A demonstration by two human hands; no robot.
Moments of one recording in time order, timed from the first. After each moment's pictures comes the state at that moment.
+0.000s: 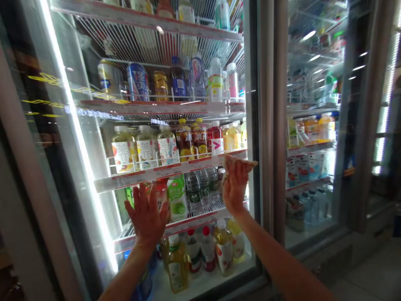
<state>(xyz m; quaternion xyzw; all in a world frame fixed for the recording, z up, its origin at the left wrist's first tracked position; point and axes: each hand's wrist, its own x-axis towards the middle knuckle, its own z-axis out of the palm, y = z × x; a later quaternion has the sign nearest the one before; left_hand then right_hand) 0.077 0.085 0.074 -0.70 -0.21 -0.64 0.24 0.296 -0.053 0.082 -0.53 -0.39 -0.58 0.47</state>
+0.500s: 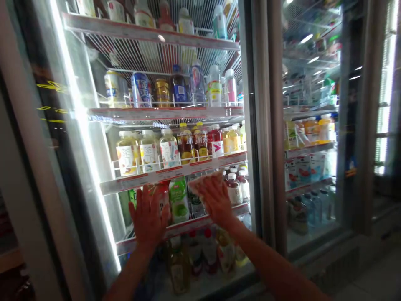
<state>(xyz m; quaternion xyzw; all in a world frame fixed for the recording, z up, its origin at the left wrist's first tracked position) 0.069 0.082 0.076 -0.71 -0.20 -0.63 0.24 0.273 -0.043 0.078 -0.52 -0.53 -0.56 0.36</state>
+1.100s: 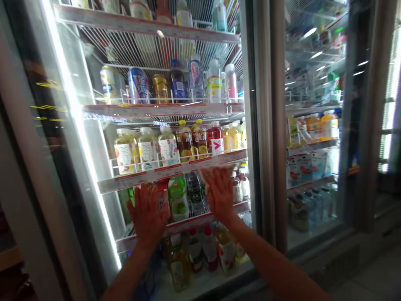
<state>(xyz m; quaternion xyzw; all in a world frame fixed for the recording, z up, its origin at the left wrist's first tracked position) 0.072 0.085 0.076 -0.69 -0.20 -0.63 0.28 0.280 -0.045 0.080 -0.52 -0.47 -0.57 0.43</state>
